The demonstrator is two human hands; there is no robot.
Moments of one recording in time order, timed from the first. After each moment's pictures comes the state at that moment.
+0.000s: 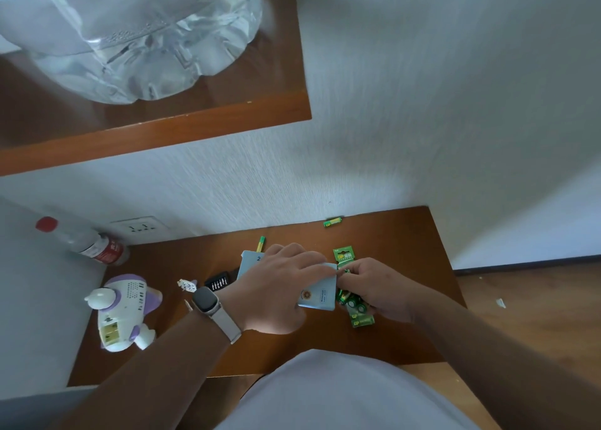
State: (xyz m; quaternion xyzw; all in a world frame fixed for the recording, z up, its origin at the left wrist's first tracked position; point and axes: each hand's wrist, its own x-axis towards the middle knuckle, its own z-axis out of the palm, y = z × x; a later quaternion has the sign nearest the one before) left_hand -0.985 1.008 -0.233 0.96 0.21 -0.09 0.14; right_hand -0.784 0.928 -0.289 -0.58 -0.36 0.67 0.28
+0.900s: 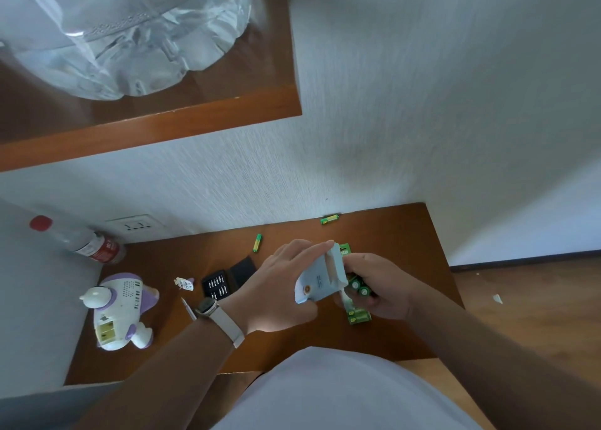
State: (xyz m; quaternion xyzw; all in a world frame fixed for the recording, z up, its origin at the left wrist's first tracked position) left_hand -0.984 1.000 -0.254 0.90 0.30 0.00 0.30; right_hand -0.775 0.929 -0.295 -0.44 -0.18 0.79 0.38
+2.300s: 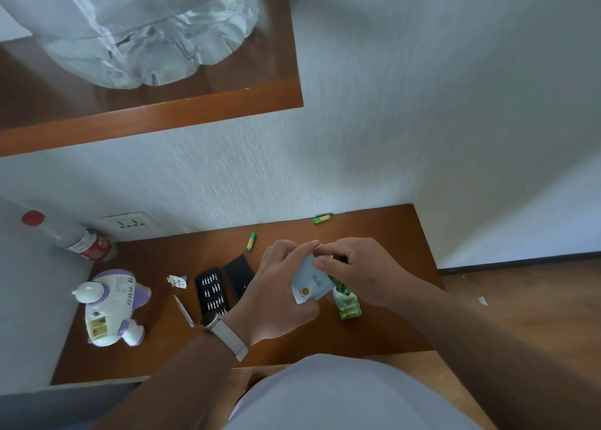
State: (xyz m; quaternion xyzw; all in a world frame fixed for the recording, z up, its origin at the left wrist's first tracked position) left_hand -0.985 0.966 -0.256 0.87 0.35 0.16 0.31; right_hand -0.790 0.920 -0.254 -0.62 -0.60 0.39 0.32
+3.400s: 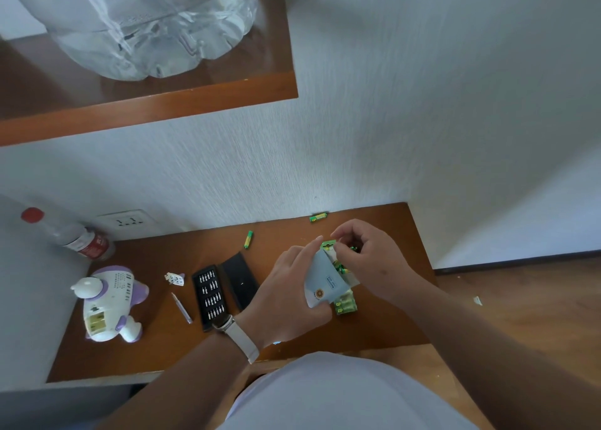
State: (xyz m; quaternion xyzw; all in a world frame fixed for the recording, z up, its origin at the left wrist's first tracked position) left_hand -0.973 0.944 -0.263 0.86 0.35 0.14 0.34; right_hand -0.782 0.903 -0.251 -0.66 -0.53 0.33 0.42
